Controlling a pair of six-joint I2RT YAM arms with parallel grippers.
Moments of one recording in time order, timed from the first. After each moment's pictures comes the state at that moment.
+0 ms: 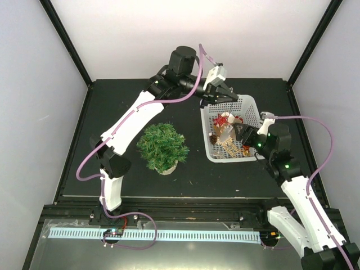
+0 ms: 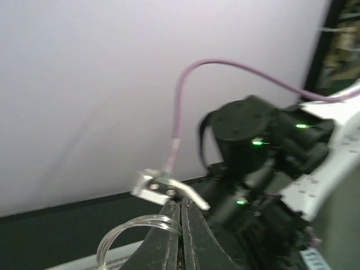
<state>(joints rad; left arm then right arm) -0.73 1.98 2.27 -0.55 1.01 0.25 0.25 0.78 0.70 -0.31 -0.18 0.56</state>
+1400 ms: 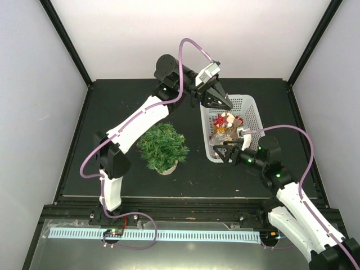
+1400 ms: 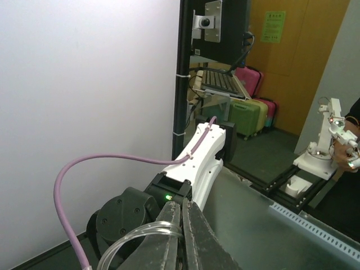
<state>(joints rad) -0.73 1.97 2.05 0.60 1.56 -0.74 0.38 0.71 0.48 -0.12 -0.56 0.45</state>
